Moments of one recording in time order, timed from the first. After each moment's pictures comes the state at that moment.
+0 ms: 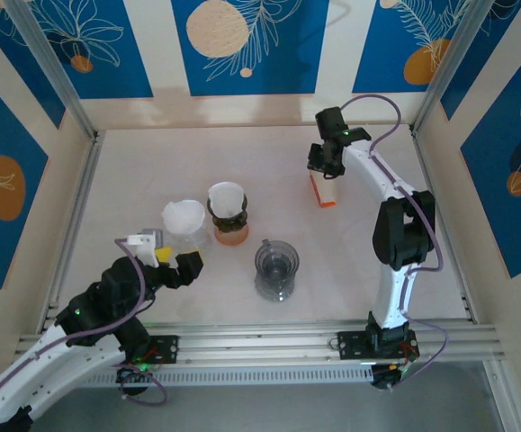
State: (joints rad) left arm -0.84 0.34 0.53 -0.59 -0.24 -0.65; right arm 0.27 1.95 1.74 -0.87 0.07 0.50
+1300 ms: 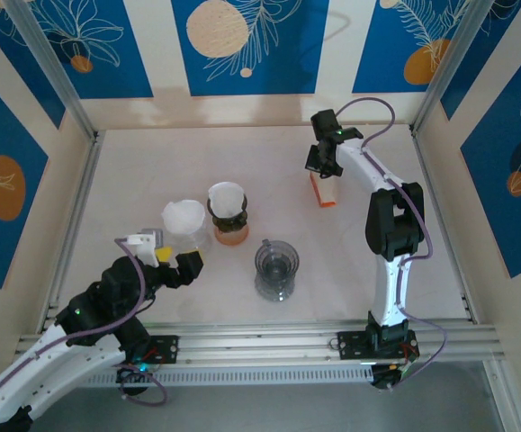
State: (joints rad) left arm -0.84 0.34 0.54 -0.59 -0.24 -0.65; right arm 0.27 2.05 1.79 -0.87 0.14 0.55
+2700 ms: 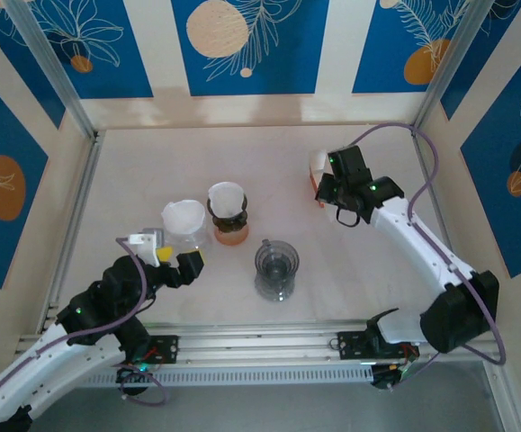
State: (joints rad) left arm -0.84 0.36 0.54 -0.59 -0.24 -0.65; right arm 0.42 1.30 1.20 -0.77 0.16 0.59
